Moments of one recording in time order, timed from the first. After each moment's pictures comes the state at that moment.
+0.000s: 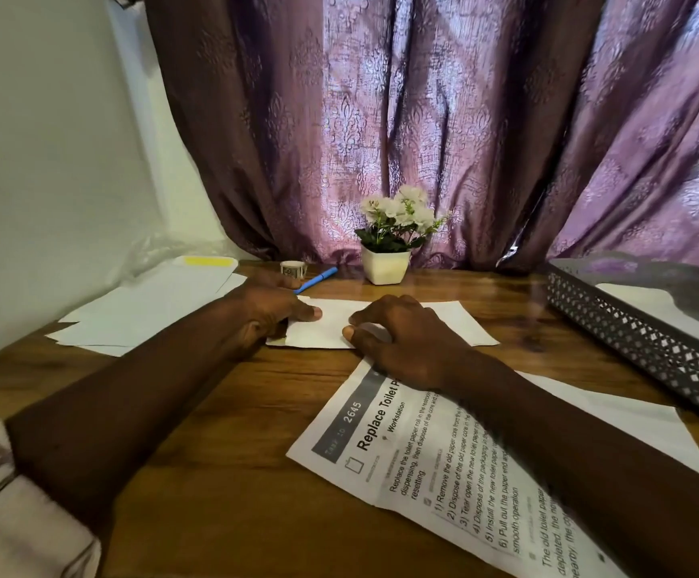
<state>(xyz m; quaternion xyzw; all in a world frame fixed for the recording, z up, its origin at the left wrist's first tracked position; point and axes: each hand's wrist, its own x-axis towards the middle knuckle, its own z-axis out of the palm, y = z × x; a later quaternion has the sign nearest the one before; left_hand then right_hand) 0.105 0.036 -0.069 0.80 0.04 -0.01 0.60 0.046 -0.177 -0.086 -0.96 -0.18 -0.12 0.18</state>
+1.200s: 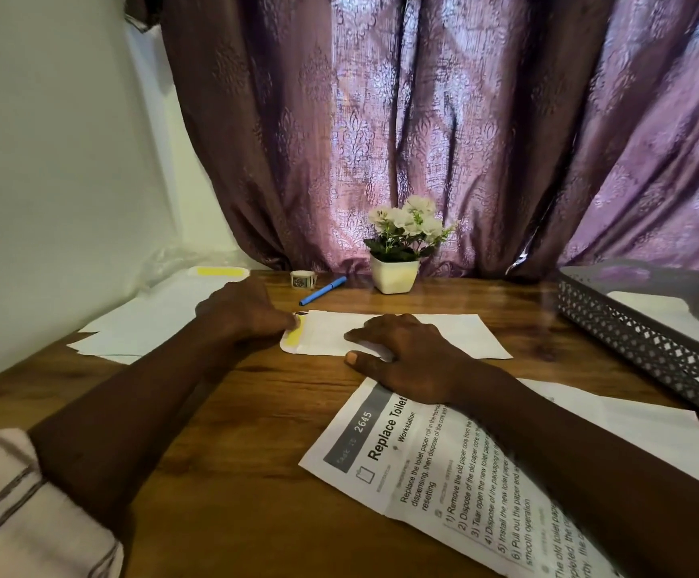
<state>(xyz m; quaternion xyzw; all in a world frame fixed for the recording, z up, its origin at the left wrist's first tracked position) 0.110 0.073 -0.060 0.97 0.08 0.06 0.22 0.053 -0.176 -0.095 -0.96 -0.22 -0.07 0.14</state>
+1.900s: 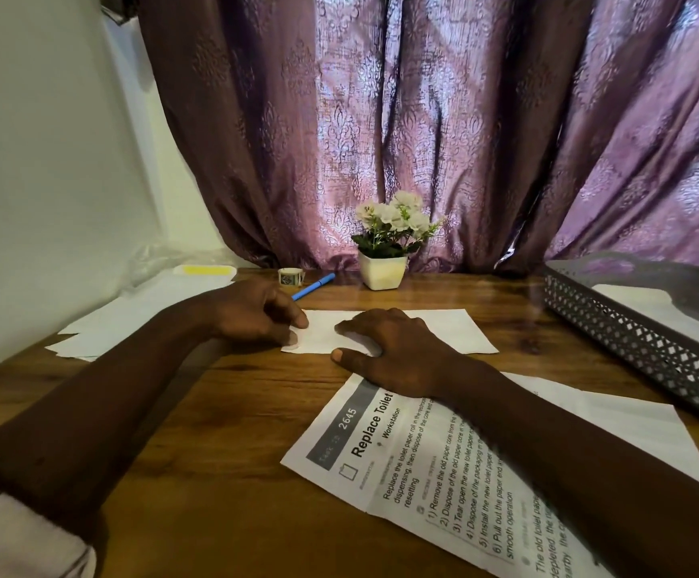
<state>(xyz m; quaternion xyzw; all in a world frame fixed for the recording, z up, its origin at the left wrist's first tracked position) 0.110 0.077 -0.053 0.95 -0.22 -0.04 0.23 0.057 -0.176 -0.095 -0.96 -0.22 -0.08 0.14</state>
